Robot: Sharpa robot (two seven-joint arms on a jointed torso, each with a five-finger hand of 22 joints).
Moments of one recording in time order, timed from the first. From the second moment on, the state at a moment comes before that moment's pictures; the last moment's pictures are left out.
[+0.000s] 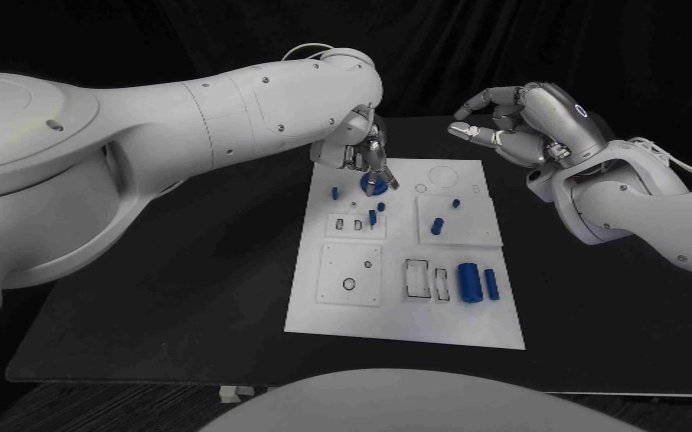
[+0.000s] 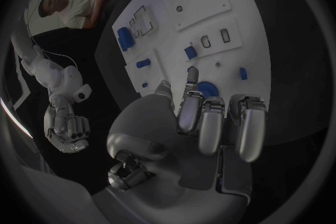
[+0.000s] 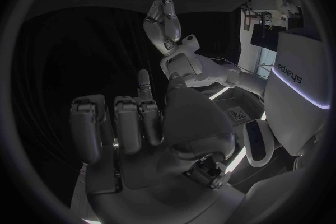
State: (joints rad) left arm 1.48 -0.25 -0.21 1.02 -0.87 0.55 -0.64; left_hand 1.23 0.20 -0.20 0.22 0.22 1.02 0.09 0.23 0.20 1.42 0.08 1.42 1.28 1.47 -0.02 1.57 1.31 0.04 1.47 0.09 1.52 1.31; right arm 1.32 -0.96 -0.21 1.59 -1.26 -0.81 0.35; right_hand 1.18 0.12 -0.22 0.28 0.34 0.79 0.12 0.52 0.22 1.47 0.06 1.57 1.31 1.47 -0.01 1.57 1.31 0.01 1.47 0.10 1.57 1.31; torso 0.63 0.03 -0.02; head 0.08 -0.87
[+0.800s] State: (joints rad) left arm 1.44 -0.25 -0.21 1.00 -0.87 0.49 -0.68; left_hand 1.22 0.17 -0.16 0.20 0.22 1.09 0.06 0.24 0.27 1.42 0.05 1.42 1.28 1.47 -0.05 1.57 1.31 0.04 1.47 0.07 1.52 1.31; right arm 1.31 -0.96 -0.21 1.58 -1.26 -0.80 0.33; right_hand 1.21 0.12 -0.22 0.28 0.35 0.80 0.12 0.52 0.22 1.47 0.06 1.57 1.31 1.47 -0.01 1.57 1.31 0.01 1.47 0.10 1.57 1.31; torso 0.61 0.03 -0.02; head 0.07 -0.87
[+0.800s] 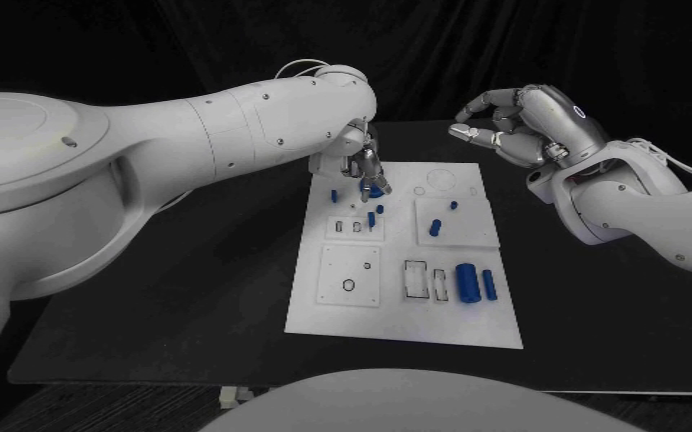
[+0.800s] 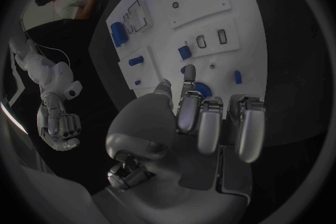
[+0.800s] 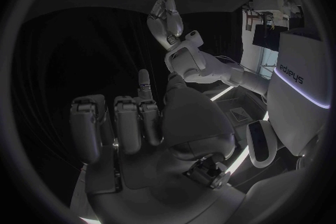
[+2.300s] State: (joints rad) left arm 1.39 -0.26 -0.21 1.00 -0.89 0.51 -0.67; left_hand 1.15 0.16 -0.14 0.23 0.11 1.05 0.08 0.21 0.35 1.47 0.00 1.57 1.31 1.47 -0.05 1.57 1.31 0.04 1.47 0.07 1.51 1.31; right arm 1.30 -0.95 -0.21 1.56 -1.26 -0.76 0.32; right_hand 1.21 0.12 -0.22 0.29 0.35 0.80 0.12 0.52 0.22 1.47 0.06 1.57 1.31 1.47 -0.01 1.57 1.31 0.01 1.47 0.10 1.57 1.31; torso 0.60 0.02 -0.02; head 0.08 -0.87
